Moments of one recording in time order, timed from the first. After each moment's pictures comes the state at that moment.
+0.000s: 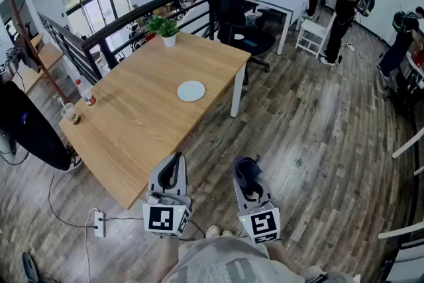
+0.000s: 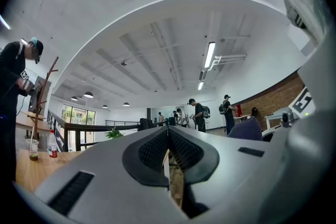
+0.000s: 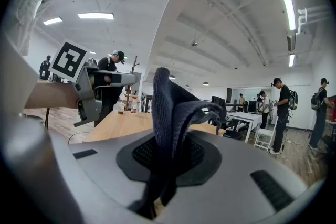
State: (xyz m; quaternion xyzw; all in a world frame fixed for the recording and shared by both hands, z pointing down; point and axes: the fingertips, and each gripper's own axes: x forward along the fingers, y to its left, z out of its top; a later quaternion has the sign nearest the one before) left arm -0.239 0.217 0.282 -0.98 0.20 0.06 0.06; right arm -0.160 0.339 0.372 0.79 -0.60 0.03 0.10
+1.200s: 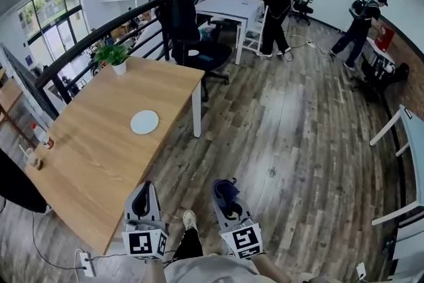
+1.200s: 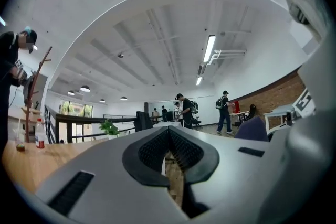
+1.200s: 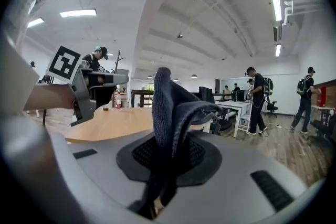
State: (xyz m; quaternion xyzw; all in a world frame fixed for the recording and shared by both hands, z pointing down) left arm -0.166 0.195 0.330 -0.98 0.19 0.03 0.04; right arm -0.079 0.347 0.426 0.82 -0.56 0.08 0.08
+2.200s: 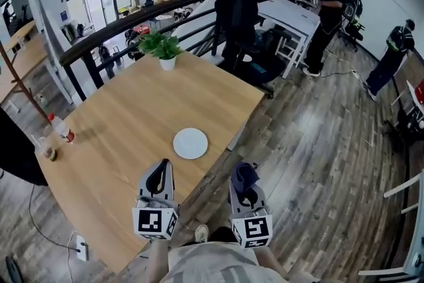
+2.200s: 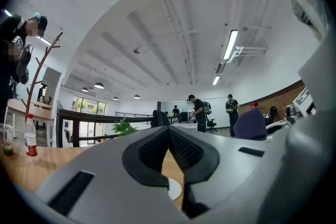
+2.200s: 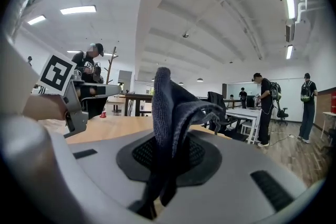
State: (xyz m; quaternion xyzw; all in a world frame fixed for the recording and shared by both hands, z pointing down) left arm -0.084 -0.045 0.316 -0.97 0.25 0.04 0.01; right arm 0.033 0.100 0.381 0.81 -0.58 0.04 0.09
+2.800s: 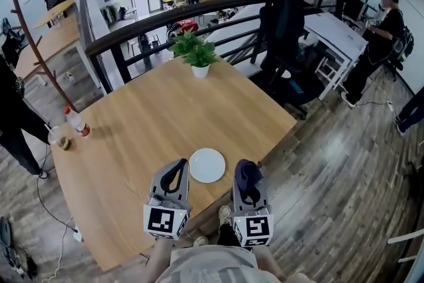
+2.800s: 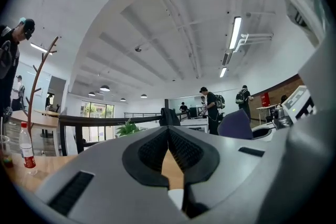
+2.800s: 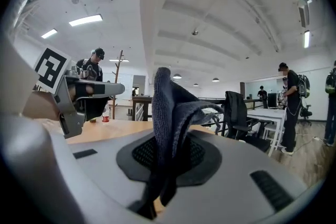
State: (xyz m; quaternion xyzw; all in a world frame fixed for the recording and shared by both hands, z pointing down) left arm -0.017 -0.107 0.312 -0.95 0.30 0.01 0.04; right arm 0.099 -0.017 0.384 0.75 -0.66 0.04 0.07
